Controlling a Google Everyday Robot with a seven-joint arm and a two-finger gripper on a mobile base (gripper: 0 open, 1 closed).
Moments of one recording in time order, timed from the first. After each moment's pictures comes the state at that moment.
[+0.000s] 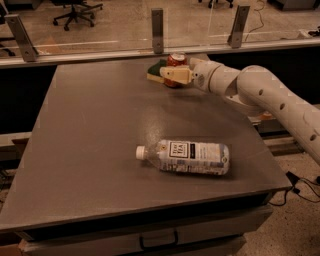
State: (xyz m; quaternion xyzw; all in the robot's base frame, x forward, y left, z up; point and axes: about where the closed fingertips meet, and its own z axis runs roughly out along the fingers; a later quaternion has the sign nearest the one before) arm 0.773 -0.090 0.891 -0.22 0.71 0.25 0.62
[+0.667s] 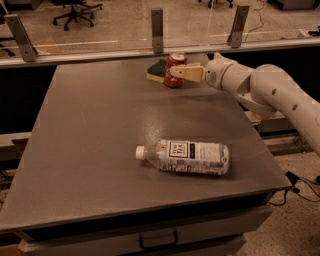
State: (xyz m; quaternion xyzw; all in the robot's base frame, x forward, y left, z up) arm 0.780 -0.126 0.901 -0.21 0.70 0.23 0.64
